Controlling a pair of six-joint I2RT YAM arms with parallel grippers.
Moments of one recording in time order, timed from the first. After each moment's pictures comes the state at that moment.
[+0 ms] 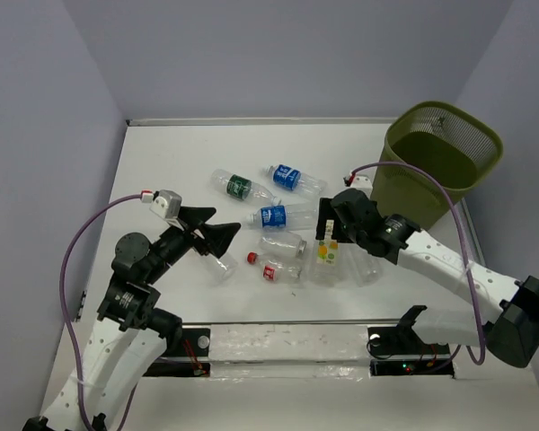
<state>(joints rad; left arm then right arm) -0.40 0.45 0.58 -0.08 0.34 -0.40 0.76 1.15 0.94 -0.57 0.39 0.66</state>
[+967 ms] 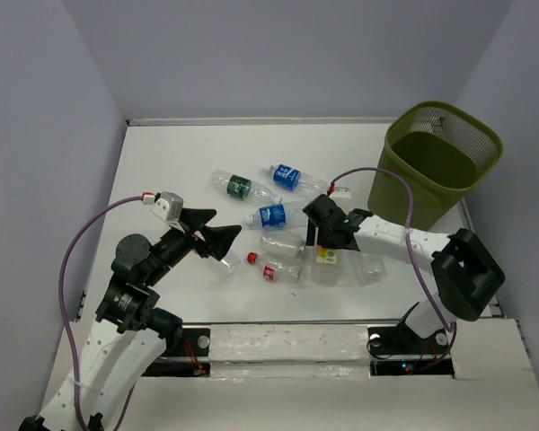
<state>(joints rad) -0.44 0.43 0.58 -0.12 0.31 -0.38 0.76 1.53 0.94 -0.52 0.45 0.78</state>
